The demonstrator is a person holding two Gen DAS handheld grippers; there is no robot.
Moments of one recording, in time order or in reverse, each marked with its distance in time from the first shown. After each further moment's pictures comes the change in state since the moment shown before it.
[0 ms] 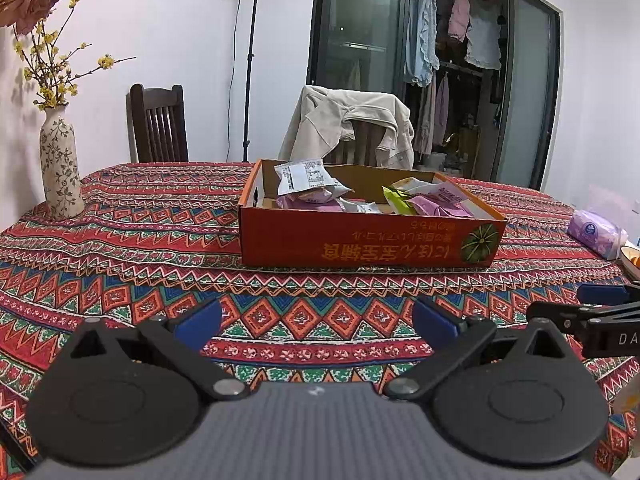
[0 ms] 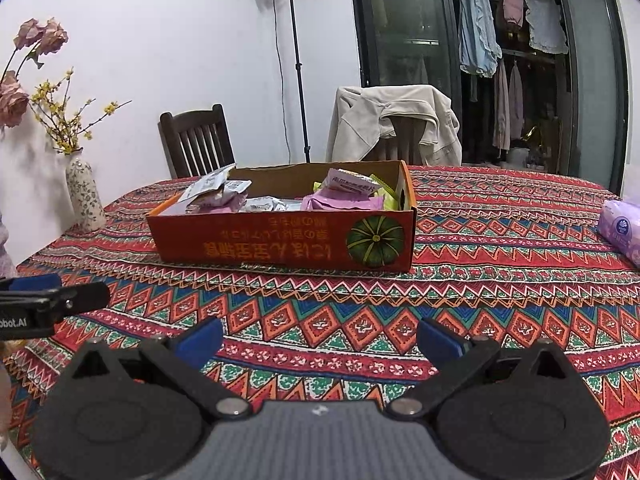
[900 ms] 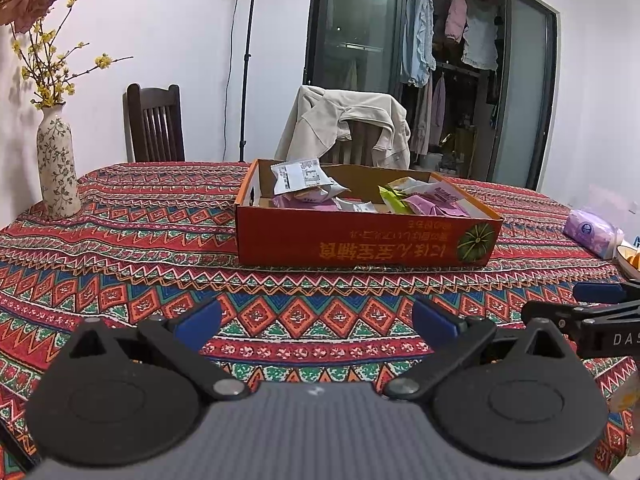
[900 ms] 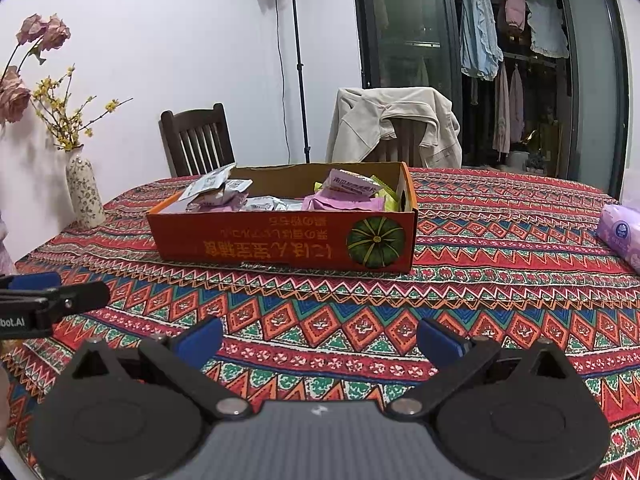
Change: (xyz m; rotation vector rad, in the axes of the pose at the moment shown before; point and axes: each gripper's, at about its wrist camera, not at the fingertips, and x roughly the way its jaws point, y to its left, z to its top) left arm -0.001 0.000 -0.002 0.000 -0.001 -0.016; right arm 0.000 0.001 0.001 -0.008 -0.002 -0.004
